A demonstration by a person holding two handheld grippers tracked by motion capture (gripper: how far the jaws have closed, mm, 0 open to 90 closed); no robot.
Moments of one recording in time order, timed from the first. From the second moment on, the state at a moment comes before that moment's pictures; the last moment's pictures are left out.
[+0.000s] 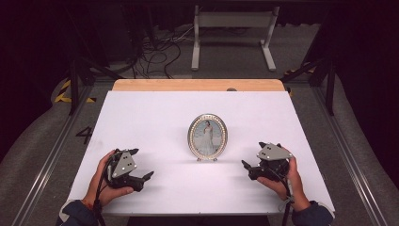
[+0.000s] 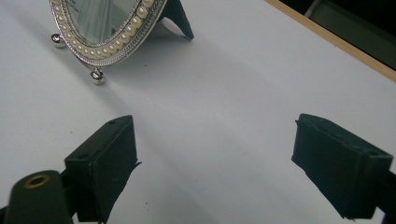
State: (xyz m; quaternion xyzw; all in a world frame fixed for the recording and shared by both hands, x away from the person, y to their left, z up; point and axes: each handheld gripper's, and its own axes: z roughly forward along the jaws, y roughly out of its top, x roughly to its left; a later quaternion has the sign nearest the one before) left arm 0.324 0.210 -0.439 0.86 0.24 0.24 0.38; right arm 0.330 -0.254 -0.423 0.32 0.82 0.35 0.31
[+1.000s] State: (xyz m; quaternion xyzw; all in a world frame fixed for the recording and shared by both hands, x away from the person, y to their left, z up) left arm 0.316 0.265 -0.456 0.84 0.31 0.22 0.38; right arm 0.314 -0.297 -0.434 0.36 0.81 0.35 0.32
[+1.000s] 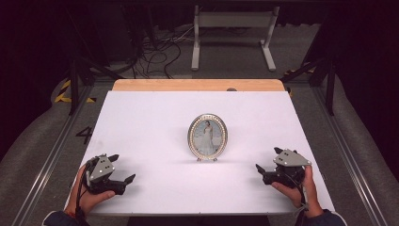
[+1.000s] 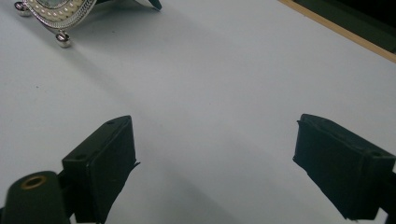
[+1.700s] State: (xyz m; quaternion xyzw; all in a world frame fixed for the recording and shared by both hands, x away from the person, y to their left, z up) left arm 0.315 0.274 -0.461 0.83 0.33 0.21 0.39; right arm 0.297 -0.325 -0.446 0.38 0.80 0.35 0.31
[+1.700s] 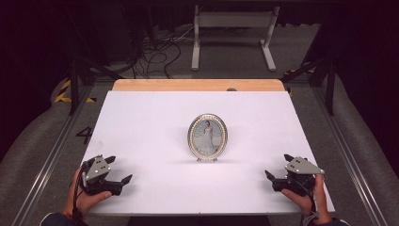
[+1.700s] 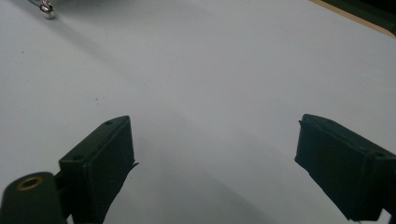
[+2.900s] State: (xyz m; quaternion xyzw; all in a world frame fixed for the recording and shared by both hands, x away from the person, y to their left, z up) left arm 0.315 0.267 -0.463 0.84 0.32 0.21 0.39; right arm 0.296 -0.319 -0.451 0.37 0.81 0.35 0.30
